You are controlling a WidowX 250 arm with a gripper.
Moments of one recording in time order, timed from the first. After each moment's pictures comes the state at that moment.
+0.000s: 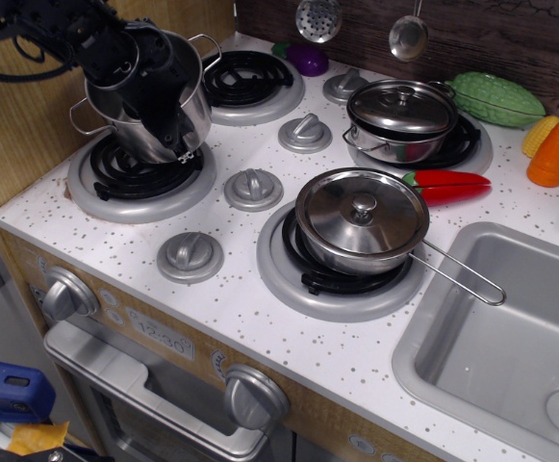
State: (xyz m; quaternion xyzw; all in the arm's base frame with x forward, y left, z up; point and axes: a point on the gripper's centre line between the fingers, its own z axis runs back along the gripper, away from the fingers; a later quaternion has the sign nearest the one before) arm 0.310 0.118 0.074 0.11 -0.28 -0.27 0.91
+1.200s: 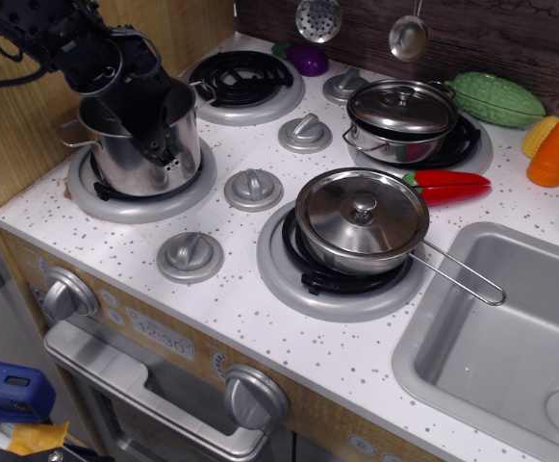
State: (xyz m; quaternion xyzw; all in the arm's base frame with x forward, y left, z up) arm 0.297 0.125 0.065 0.09 -0.26 -0.24 0.93
